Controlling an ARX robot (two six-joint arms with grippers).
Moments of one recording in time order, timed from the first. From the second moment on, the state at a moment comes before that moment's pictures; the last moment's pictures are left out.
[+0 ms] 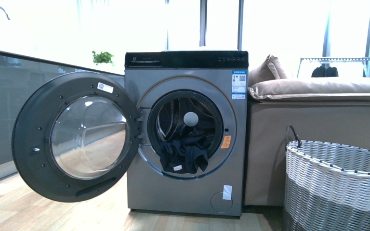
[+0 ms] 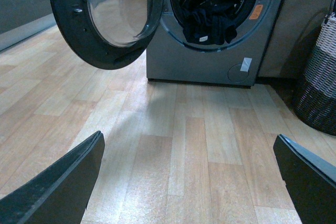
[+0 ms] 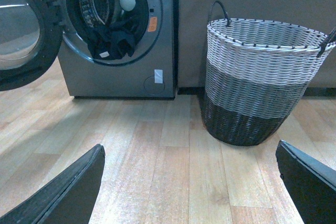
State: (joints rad) left arm 0.00 0.00 0.01 -0.01 0.00 0.00; right arm 0.00 0.00 0.01 0.00 0.00 0.00
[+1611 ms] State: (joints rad) left arm 0.00 0.00 0.01 -0.01 0.00 0.00; right arm 0.00 0.00 0.01 0.00 0.00 0.00
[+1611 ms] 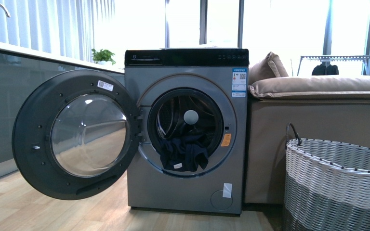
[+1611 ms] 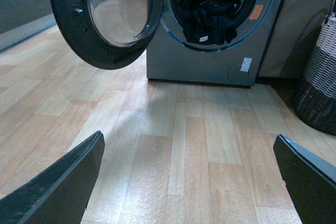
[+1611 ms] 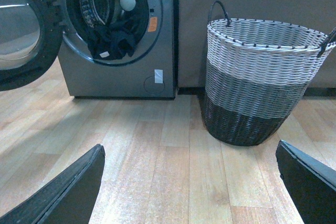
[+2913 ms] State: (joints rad) left arm 0.00 0.00 0.01 -0.01 0.00 0.00; right arm 0.00 0.00 0.01 0.00 0.00 0.00
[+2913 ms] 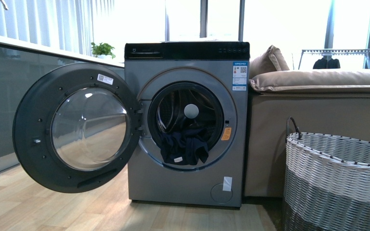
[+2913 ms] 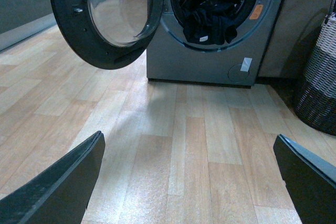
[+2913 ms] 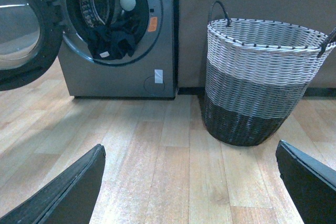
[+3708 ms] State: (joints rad) left arm 0.00 0.00 0.01 -0.01 0.00 0.00; right arm 0.00 0.00 0.01 0.00 0.00 0.00
